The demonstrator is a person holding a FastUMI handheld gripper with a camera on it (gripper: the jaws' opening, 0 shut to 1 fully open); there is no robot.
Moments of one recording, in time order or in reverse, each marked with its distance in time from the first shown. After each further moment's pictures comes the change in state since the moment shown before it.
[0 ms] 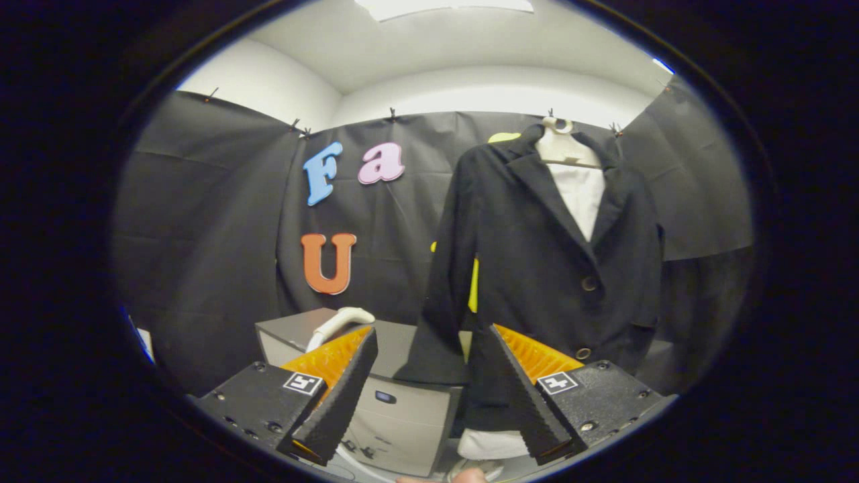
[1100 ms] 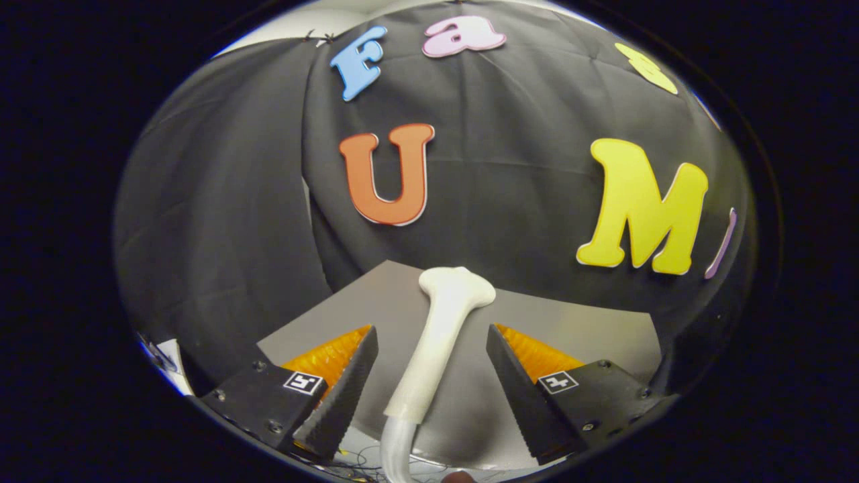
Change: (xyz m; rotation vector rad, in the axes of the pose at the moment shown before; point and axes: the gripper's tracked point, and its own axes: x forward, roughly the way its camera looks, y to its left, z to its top) arm 0.321 0.204 -0.098 -0.008 0.510 0.175
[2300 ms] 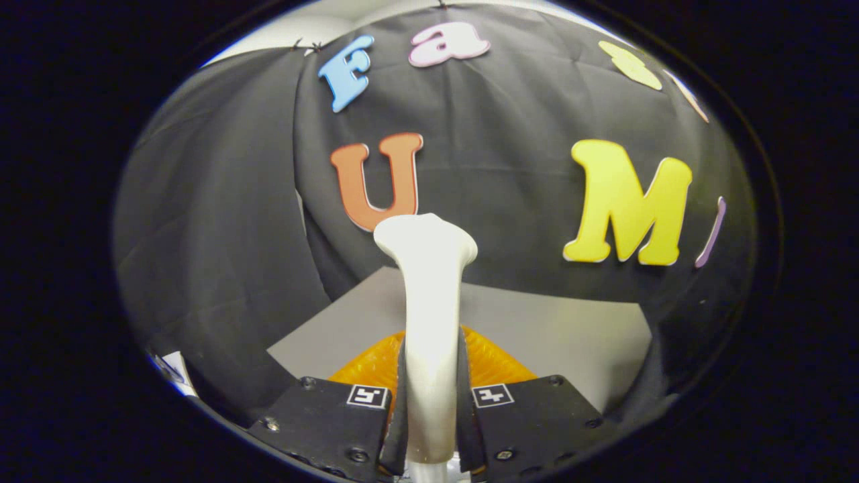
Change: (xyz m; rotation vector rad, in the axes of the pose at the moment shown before) arm -0.068 -0.006 0.021 0.045 -0.111 -0.008
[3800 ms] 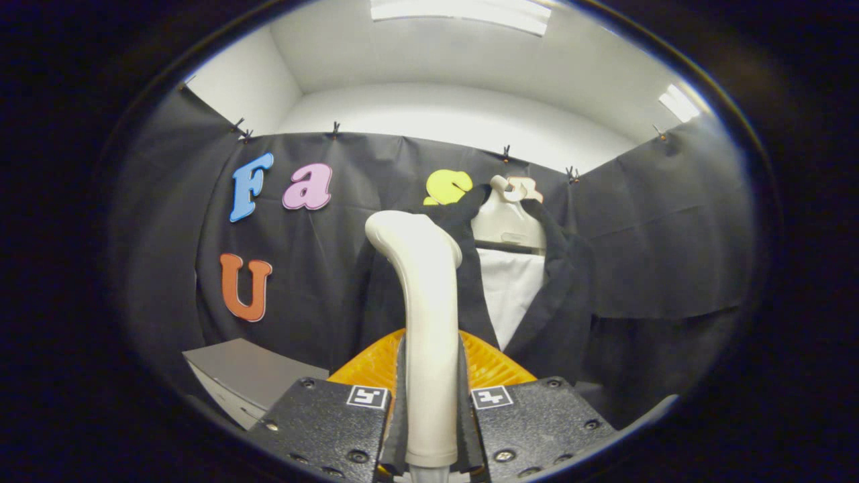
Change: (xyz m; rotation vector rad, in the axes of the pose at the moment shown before) arm -0.335 -0.245 0.080 -0.070 -0.474 -0.526
